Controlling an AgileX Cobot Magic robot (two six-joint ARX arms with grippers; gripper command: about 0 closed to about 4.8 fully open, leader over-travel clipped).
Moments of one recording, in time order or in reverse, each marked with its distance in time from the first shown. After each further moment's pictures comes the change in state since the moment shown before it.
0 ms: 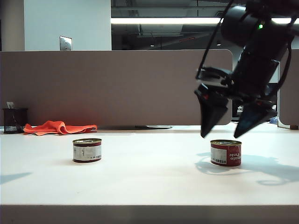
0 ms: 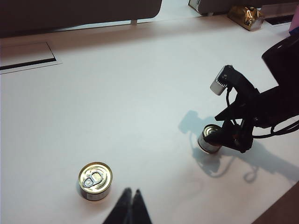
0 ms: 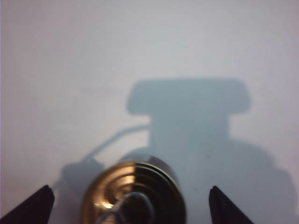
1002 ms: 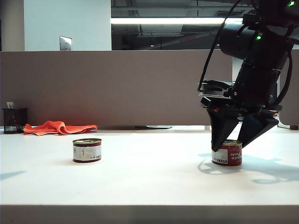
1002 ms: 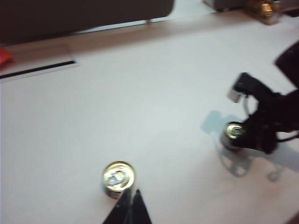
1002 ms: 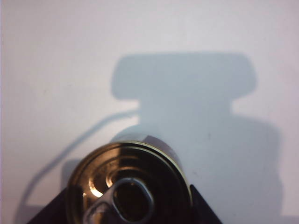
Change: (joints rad) left arm 0.000 -0.001 0.000 -0.006 -0.083 0.057; right arm 0.000 0.044 0.005 -0.051 0.022 0.003
